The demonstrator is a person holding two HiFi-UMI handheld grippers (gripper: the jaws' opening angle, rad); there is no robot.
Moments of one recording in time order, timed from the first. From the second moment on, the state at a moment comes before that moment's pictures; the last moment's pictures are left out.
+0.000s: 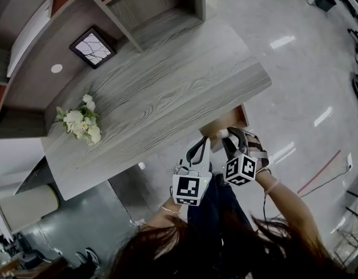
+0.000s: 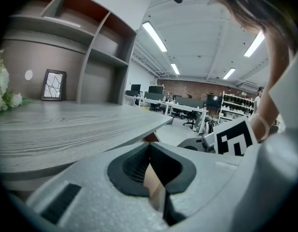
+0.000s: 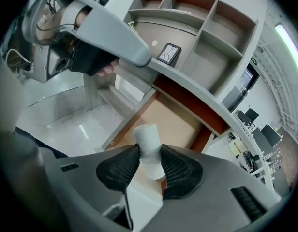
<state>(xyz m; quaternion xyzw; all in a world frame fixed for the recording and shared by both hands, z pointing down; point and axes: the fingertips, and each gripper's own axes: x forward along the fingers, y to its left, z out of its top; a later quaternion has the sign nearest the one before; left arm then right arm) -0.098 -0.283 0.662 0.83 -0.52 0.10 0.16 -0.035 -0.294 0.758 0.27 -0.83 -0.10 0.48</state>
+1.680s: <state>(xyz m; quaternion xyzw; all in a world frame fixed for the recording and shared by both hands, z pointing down) -0.103 -0.286 0.712 0.83 -0.52 0.12 0.18 -0.040 -0.314 0.855 0.23 -0.80 -0.05 0.54</state>
